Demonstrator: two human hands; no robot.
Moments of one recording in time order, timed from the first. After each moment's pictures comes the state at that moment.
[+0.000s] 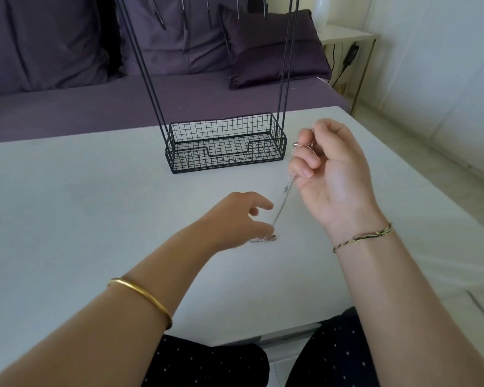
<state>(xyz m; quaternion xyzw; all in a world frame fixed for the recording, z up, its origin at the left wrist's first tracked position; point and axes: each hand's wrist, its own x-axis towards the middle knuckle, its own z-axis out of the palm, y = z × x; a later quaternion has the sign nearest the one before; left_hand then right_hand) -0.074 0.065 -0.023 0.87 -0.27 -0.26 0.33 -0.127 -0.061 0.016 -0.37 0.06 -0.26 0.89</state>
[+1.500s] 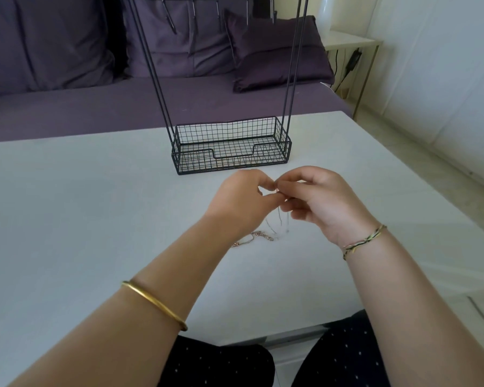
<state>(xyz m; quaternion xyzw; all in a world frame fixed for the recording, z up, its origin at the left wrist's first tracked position) -0.079 0.054 -0.002 0.88 -0.25 -0.11 0.39 -0.131 -0.070 -0.011 -0.72 0.19 -0.09 0.66</state>
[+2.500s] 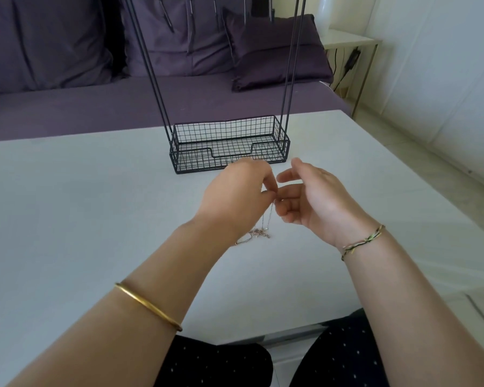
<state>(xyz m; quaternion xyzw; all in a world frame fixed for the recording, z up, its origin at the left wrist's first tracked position) -0.081 0.057 0.007 0.90 -0.34 0.02 0.28 -0.131 -0.061 -0.002 -0.63 0.23 -0.06 0.74</state>
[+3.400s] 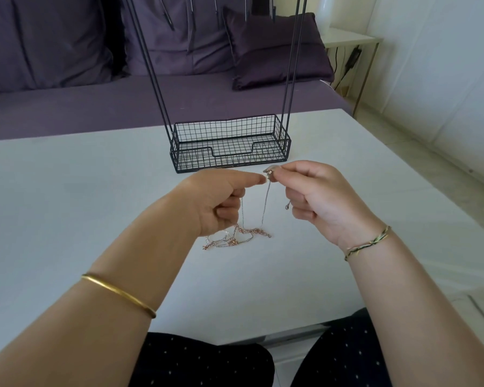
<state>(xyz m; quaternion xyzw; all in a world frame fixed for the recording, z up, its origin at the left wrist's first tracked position) -0.068 0.074 0.018 0.67 0.01 -0.36 0.64 -0.134 -0.067 -0.006 -0.69 0.14 -0.09 0.70</state>
